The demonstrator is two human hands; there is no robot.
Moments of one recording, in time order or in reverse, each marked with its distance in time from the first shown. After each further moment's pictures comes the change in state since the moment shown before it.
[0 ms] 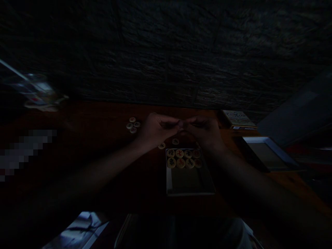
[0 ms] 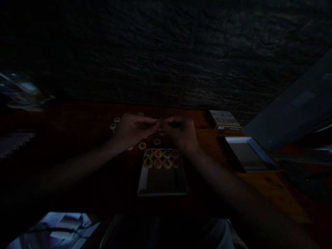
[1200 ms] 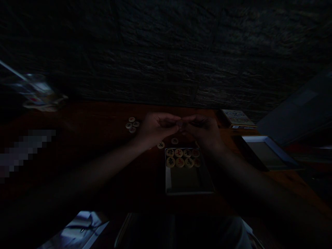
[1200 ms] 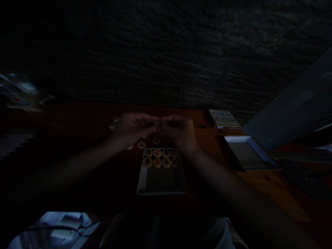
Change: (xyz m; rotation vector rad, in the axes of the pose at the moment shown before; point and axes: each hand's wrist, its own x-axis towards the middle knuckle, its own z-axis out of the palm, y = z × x) left_hand 0.000 0.006 0.001 -0.258 0.019 -0.143; right_hand 0.001 0.001 0.000 0.041 -0.023 -0.044
